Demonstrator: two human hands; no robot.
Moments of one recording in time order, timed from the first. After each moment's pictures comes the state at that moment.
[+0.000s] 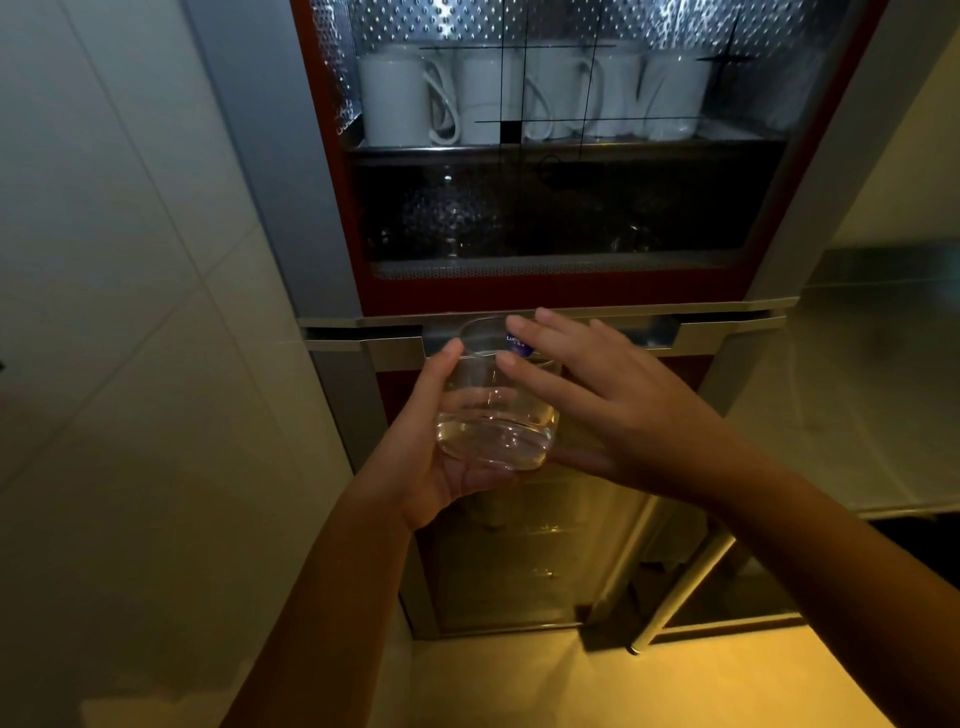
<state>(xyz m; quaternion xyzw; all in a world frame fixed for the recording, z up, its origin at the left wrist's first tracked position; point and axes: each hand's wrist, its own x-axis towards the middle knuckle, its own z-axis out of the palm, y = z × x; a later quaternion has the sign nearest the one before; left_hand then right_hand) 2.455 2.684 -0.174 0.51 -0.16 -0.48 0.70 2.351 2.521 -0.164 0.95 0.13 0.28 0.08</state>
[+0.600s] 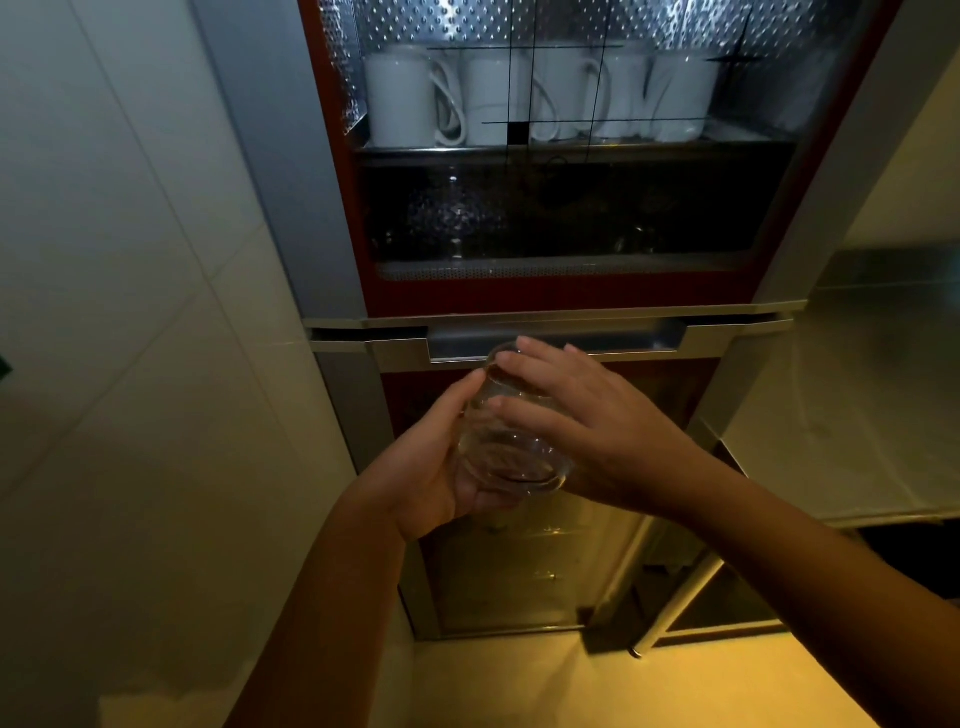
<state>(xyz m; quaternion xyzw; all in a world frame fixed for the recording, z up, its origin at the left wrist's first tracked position) 2.461 2.686 -0.183 0.49 -0.18 -0.56 0.64 2.366 2.525 -0.187 0.94 0.18 0.29 0.04</state>
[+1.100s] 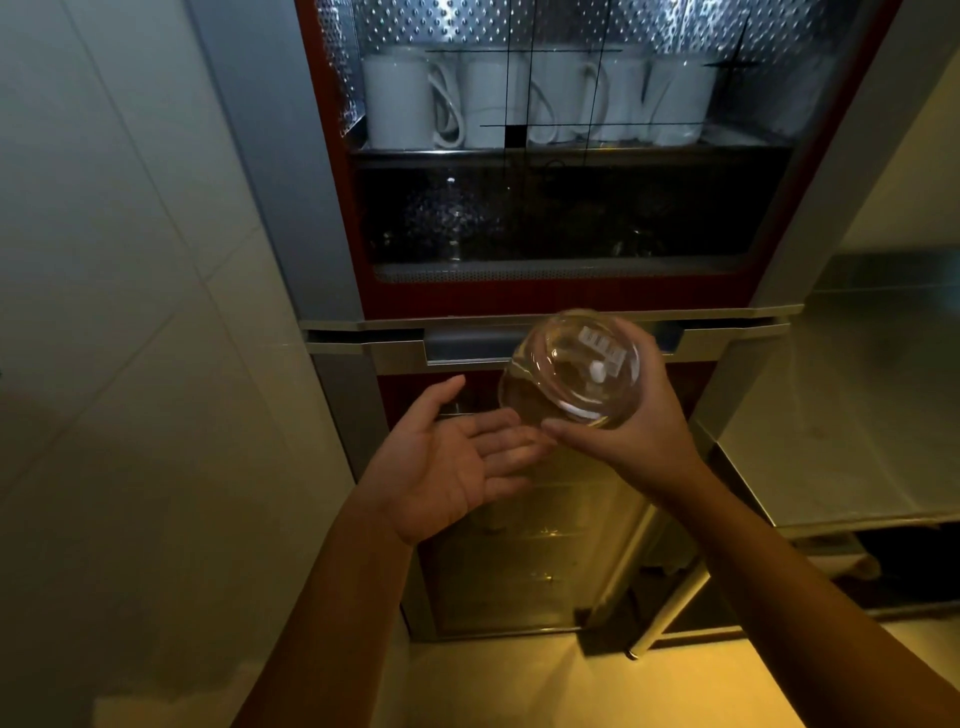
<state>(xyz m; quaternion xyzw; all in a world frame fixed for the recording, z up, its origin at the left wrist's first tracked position) 2.465 2.681 -0.194 0.38 -0.10 -0.58 0.72 2.358 2.525 -0.189 0.79 -0.06 0.32 -0.51</state>
